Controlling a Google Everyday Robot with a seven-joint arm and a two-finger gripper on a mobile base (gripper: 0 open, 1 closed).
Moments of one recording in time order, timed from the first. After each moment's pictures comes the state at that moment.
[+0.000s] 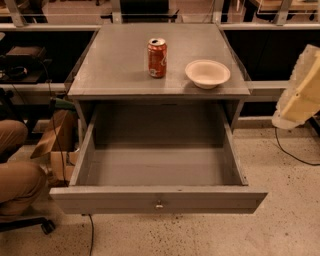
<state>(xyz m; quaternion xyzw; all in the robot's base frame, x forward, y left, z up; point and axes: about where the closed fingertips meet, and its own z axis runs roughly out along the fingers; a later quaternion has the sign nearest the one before) 0.401 -0.167 1.092 -0.61 0.73 -0.13 0.28</state>
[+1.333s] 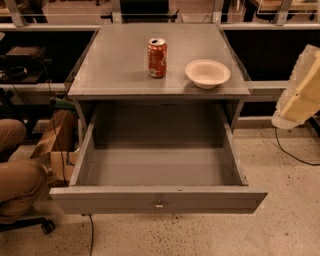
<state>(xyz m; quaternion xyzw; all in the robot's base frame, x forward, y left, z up) 0.402 -0.167 1.092 -0.61 0.73 -0.13 0.28</state>
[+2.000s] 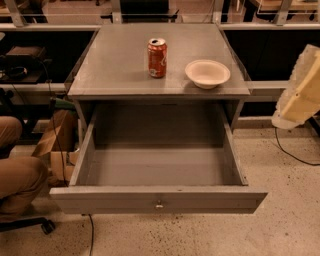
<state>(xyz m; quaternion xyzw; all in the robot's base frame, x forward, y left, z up) 0.402 -0.167 1.092 -0.61 0.73 -0.13 0.28</state>
